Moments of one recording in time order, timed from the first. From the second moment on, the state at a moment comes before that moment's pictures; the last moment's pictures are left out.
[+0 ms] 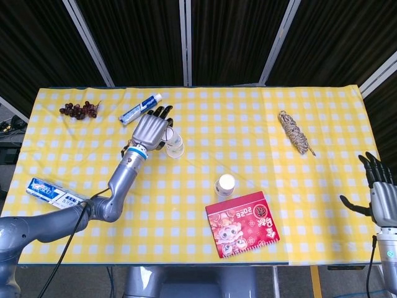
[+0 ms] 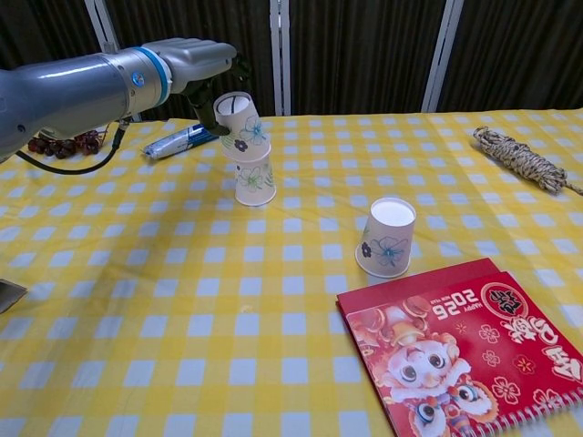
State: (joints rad) left arm -1.10 -1.63 -0.30 -1.18 0.79 0.84 0.59; right arm 0.17 -1.16 0.17 -1.44 -1.37 1.38 0.28
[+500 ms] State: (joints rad) left arm -1.07 -1.58 -0.28 -1.25 0.81 0.86 0.55; right arm 0.17 -1.16 0.17 -1.44 -1.36 1.37 0.26
